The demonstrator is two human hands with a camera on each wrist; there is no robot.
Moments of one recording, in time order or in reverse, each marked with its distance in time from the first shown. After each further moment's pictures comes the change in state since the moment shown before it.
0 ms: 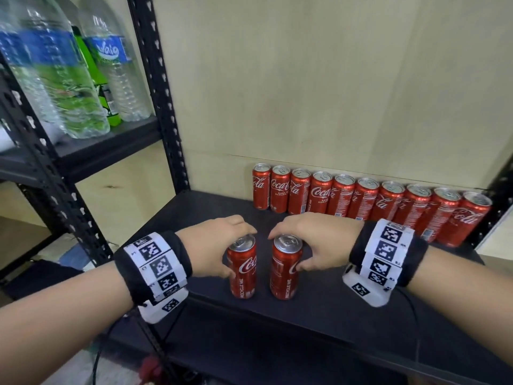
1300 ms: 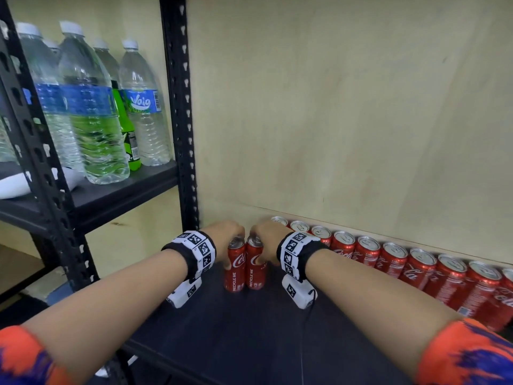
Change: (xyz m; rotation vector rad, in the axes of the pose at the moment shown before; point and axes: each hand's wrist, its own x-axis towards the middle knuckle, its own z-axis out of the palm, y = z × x) left_hand 0.109 -0.123 -0.036 0.022 0.002 -0.298; right_hand 0.199 0.023 -0.035 -0.033 0.096 0.303
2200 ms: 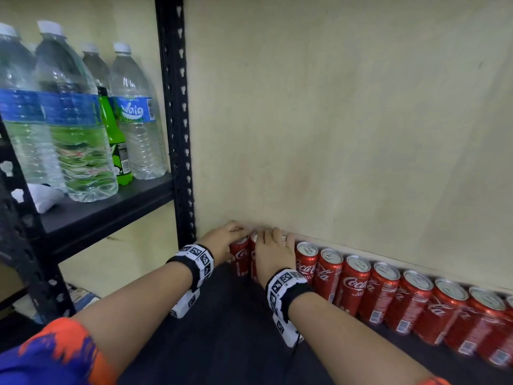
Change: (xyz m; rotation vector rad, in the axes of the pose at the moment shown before) left_hand 0.086 -0.066 0.039 -0.181 0.292 0.160; right_hand 0.055 0.009 0.054 -0.245 0.408 0.248
